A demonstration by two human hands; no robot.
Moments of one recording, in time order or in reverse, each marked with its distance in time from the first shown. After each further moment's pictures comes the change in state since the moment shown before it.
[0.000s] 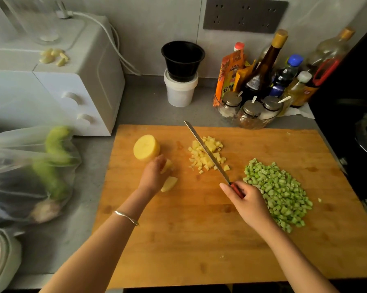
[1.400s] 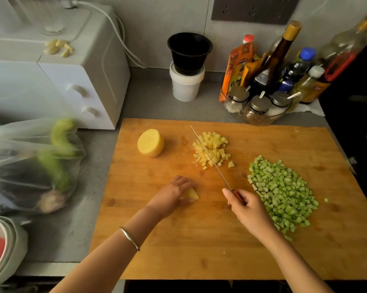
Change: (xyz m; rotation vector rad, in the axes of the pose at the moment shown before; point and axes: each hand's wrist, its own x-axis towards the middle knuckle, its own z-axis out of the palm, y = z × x) left_hand -0.051 -0.007 0.025 0.195 -0.405 0.420; right_hand -0.018 0.002 0.006 0.122 -0.150 0.194
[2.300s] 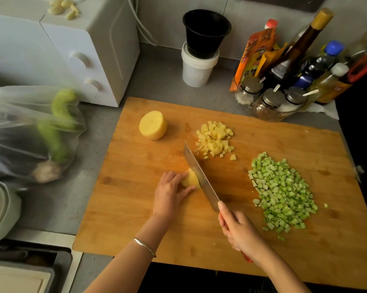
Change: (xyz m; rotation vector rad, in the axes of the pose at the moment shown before) left_hand -0.016 0.033 0.051 -0.055 0.631 -0.329; right_hand -0.031 0.006 0.006 -0.001 -0.346 0.269
